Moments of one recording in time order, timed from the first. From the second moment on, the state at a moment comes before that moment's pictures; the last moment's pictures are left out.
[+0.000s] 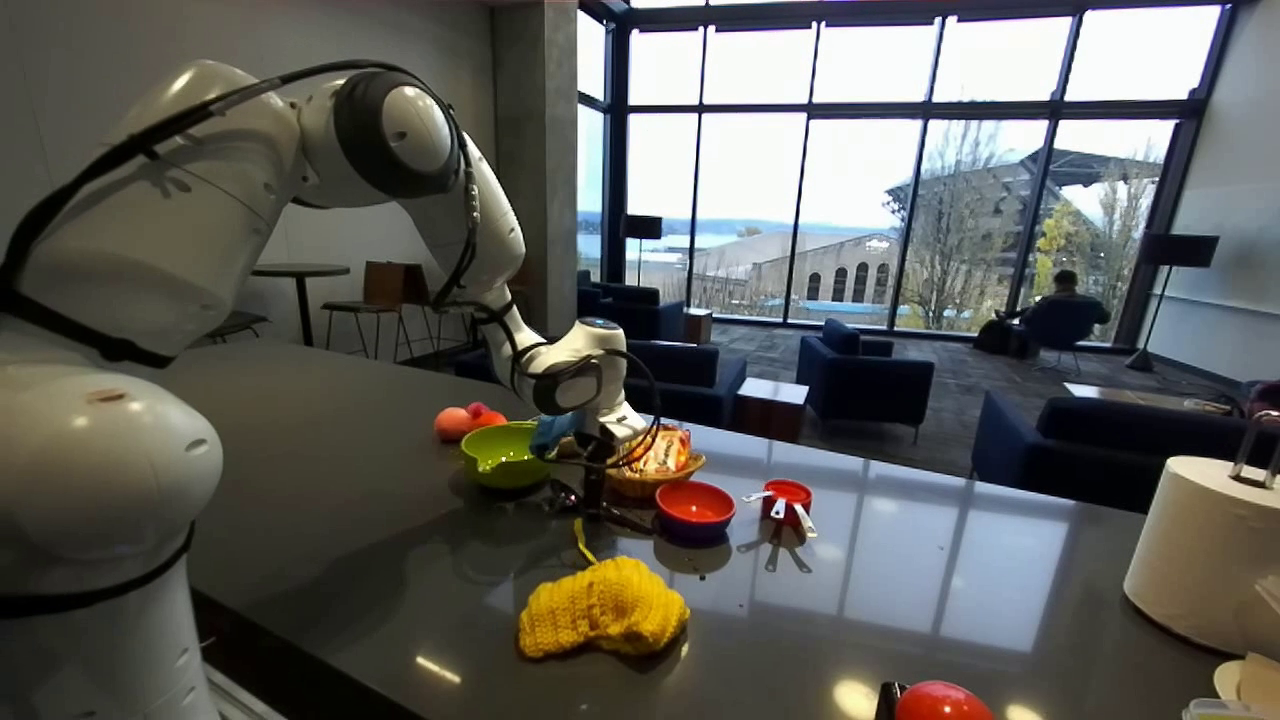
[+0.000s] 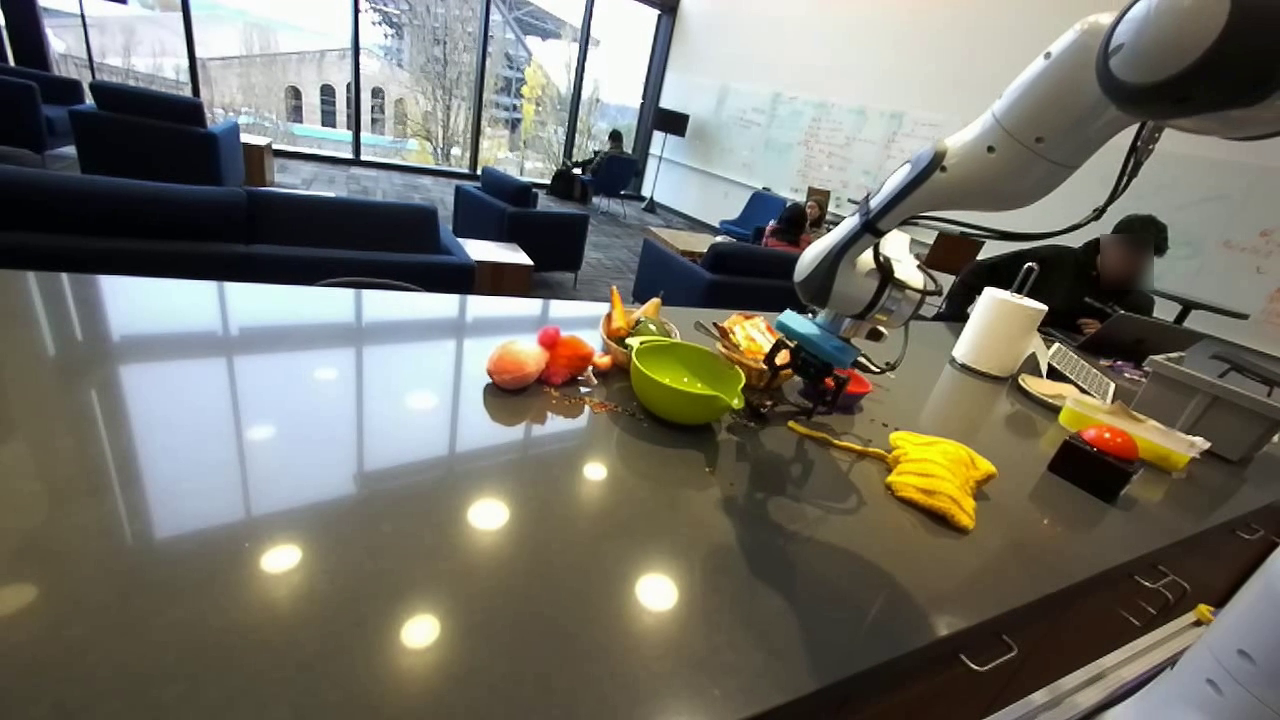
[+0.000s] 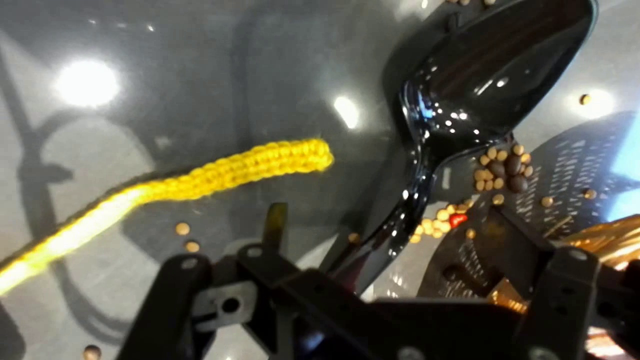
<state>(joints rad) 0.03 0.58 -0.15 -2.02 0.39 2.70 0.70</state>
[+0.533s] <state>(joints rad) 0.04 0.62 -0.17 -1.96 0.32 2.64 0.80</state>
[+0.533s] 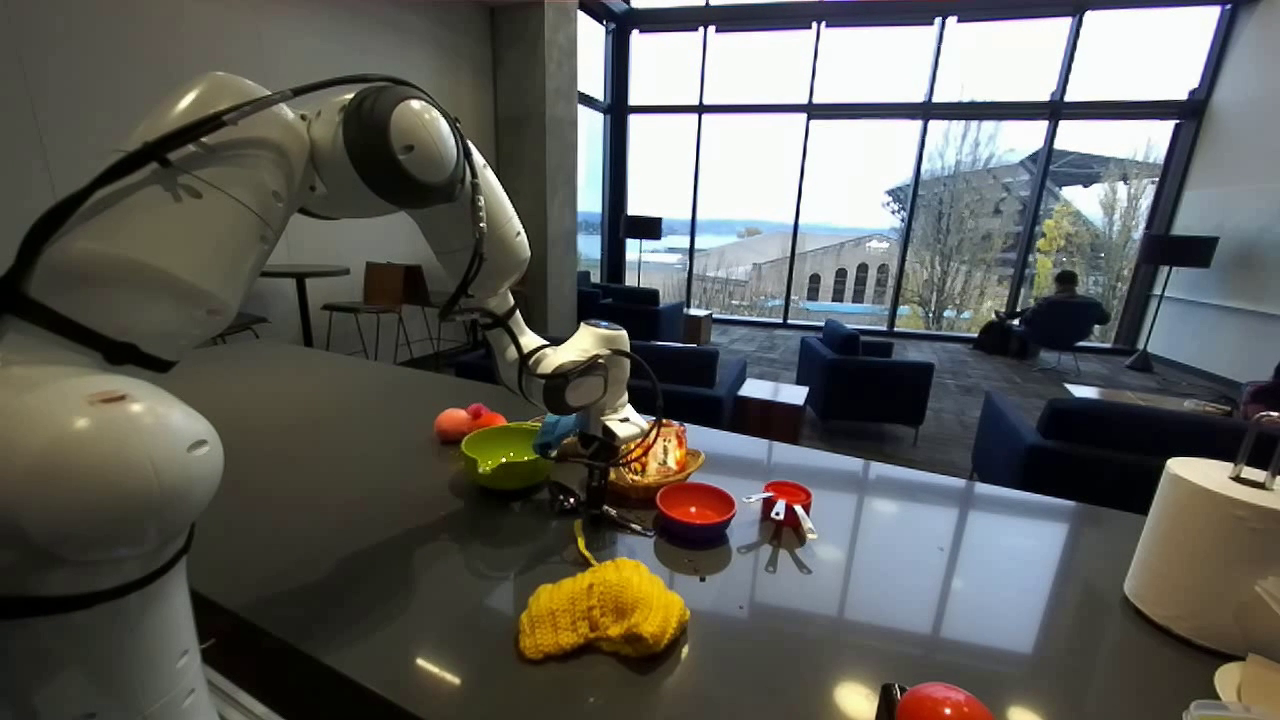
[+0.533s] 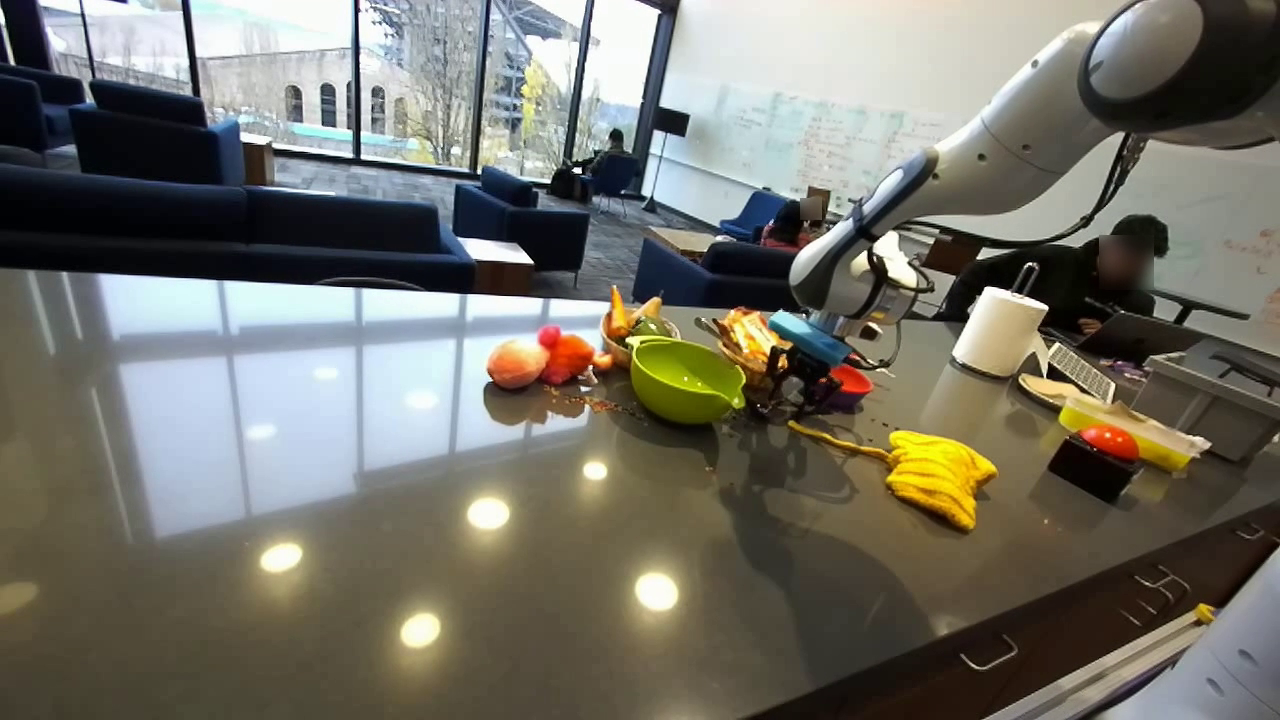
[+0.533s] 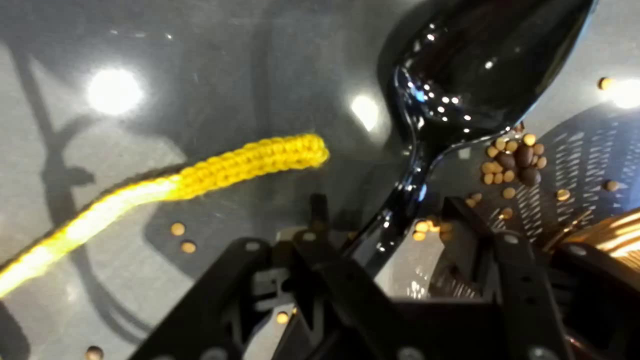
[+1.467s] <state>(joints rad) 0.04 0.62 -0.17 -1.93 0.30 2.59 0.82</state>
